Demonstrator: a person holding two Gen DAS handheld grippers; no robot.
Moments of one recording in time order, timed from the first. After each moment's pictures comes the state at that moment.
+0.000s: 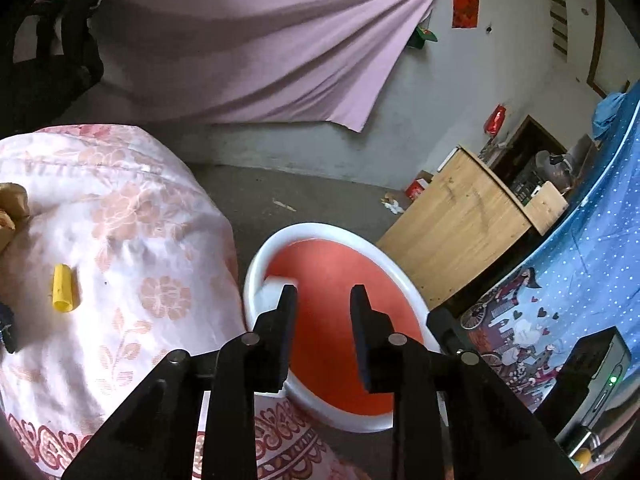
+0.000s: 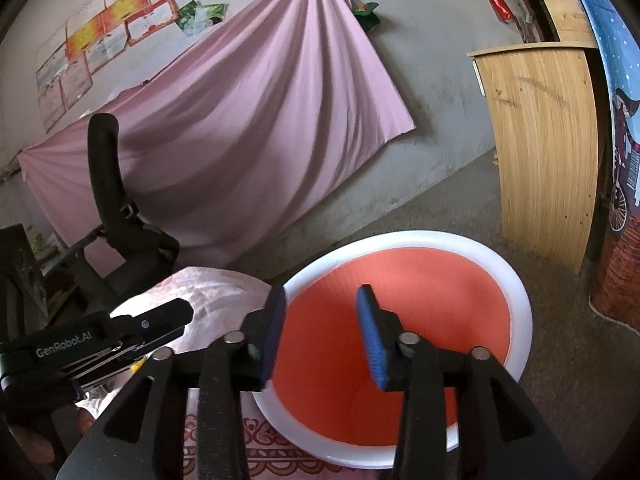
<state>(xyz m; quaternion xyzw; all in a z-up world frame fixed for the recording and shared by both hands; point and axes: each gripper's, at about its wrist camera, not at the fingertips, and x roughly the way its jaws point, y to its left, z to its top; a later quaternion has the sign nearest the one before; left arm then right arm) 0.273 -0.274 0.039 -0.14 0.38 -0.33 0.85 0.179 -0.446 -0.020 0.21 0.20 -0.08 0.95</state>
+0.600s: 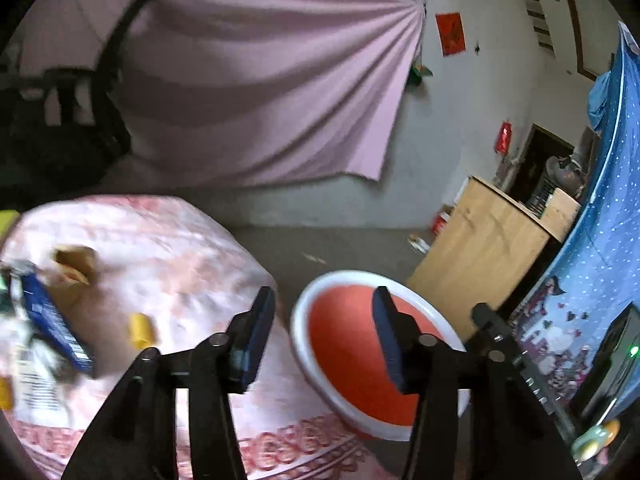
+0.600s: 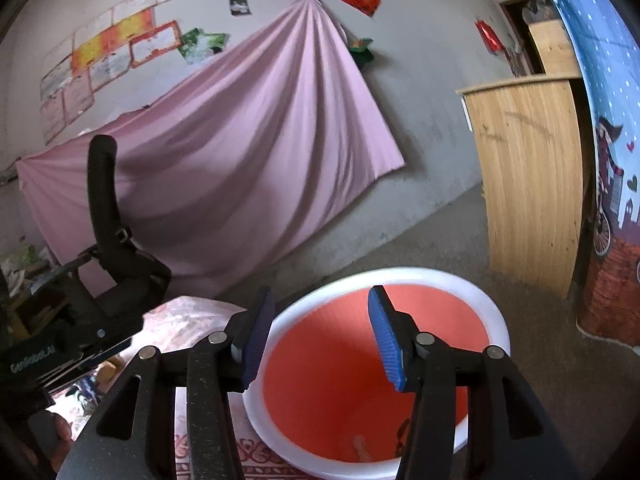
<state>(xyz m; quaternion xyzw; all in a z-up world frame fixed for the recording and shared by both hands) 0.227 -0.236 0.060 -0.10 0.27 -0.27 0.92 0.164 -0.439 -0.002 0.18 0.13 -0.10 0.97</state>
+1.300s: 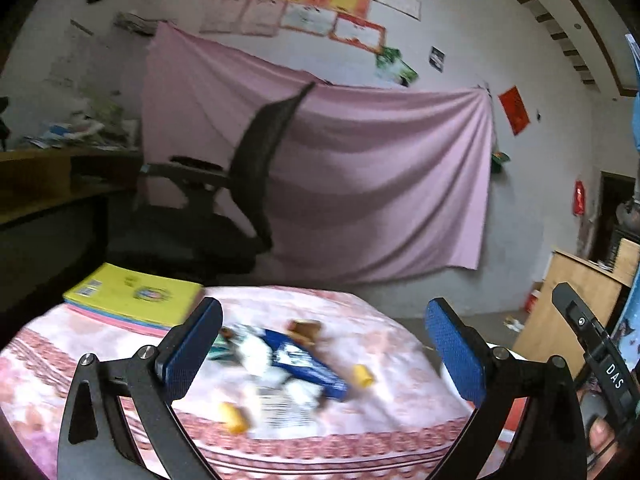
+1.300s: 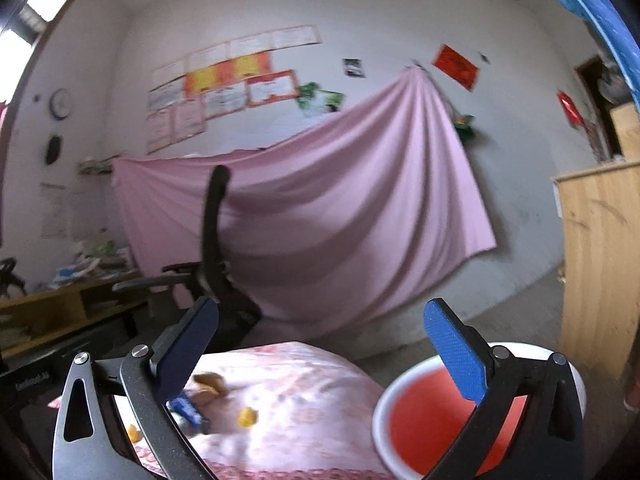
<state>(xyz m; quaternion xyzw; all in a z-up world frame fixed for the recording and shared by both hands) 0.140 -0.072 0.067 -0.09 0.11 -0.08 0.99 0.149 -0.328 0.041 0.09 0.00 0.05 0.99</state>
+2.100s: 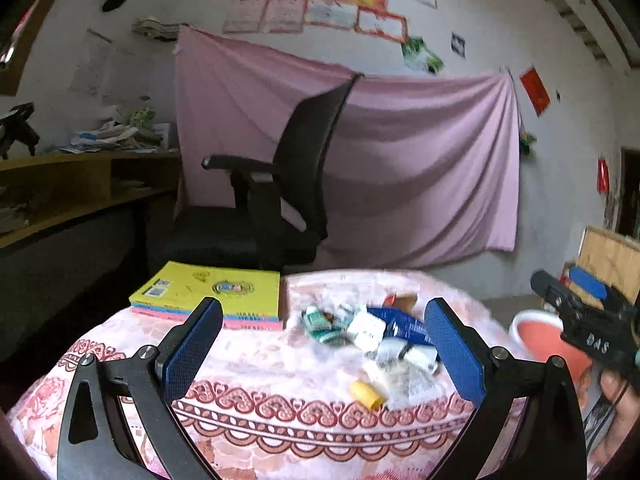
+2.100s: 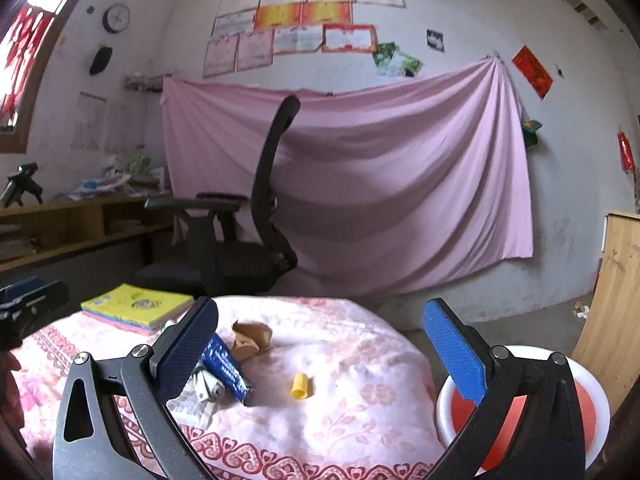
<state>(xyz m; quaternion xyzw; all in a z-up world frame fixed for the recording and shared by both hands) 0.139 0.001 0.024 -0.04 0.14 -0.04 0.99 0.191 -0.246 0.015 -0.02 0.09 0.09 0.99</state>
